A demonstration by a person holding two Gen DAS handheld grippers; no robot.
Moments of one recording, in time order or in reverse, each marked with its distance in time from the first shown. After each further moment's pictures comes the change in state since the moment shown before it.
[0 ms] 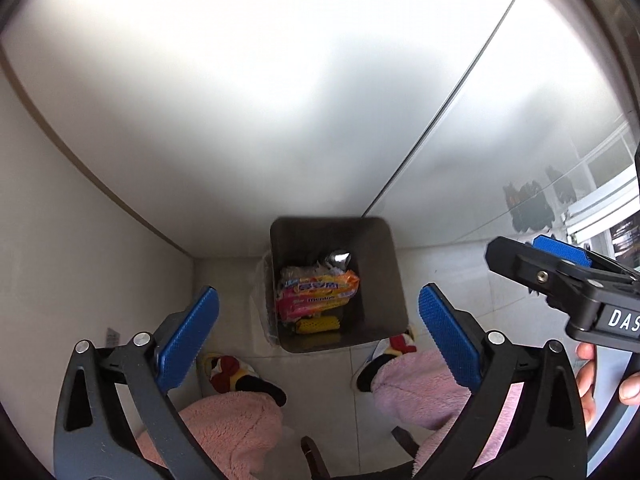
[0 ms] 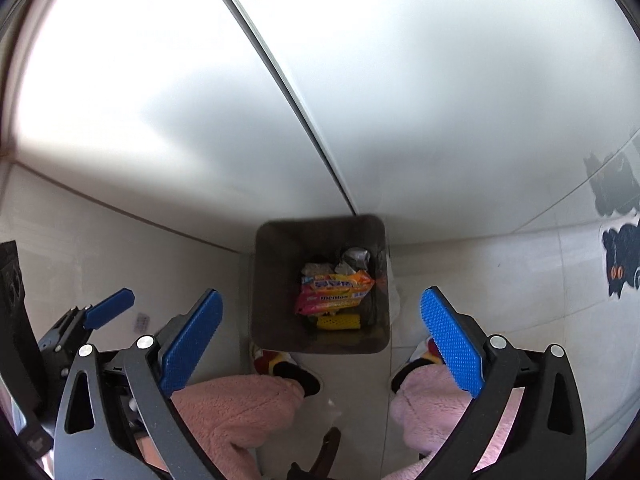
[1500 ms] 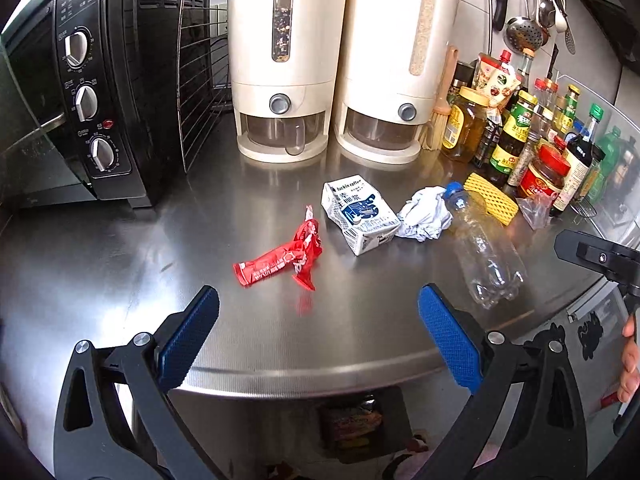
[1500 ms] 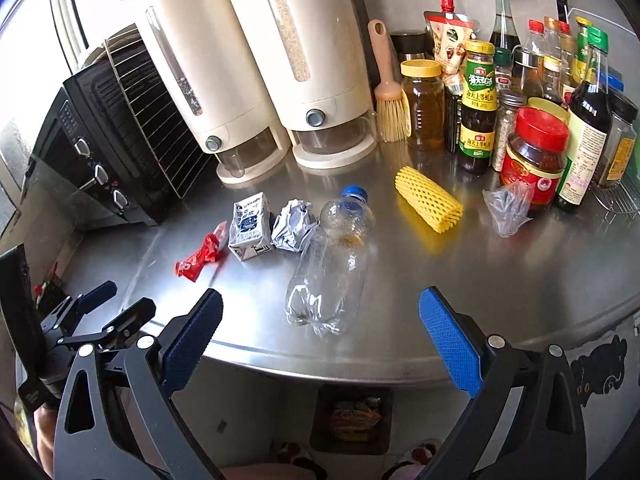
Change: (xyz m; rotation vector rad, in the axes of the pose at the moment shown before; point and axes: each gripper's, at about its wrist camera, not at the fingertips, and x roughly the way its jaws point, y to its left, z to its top) left arm -0.240 0.044 0.208 0.044 -0.386 0.070; right arm -0.237 0.112 0.169 -0.120 -0.369 0.040
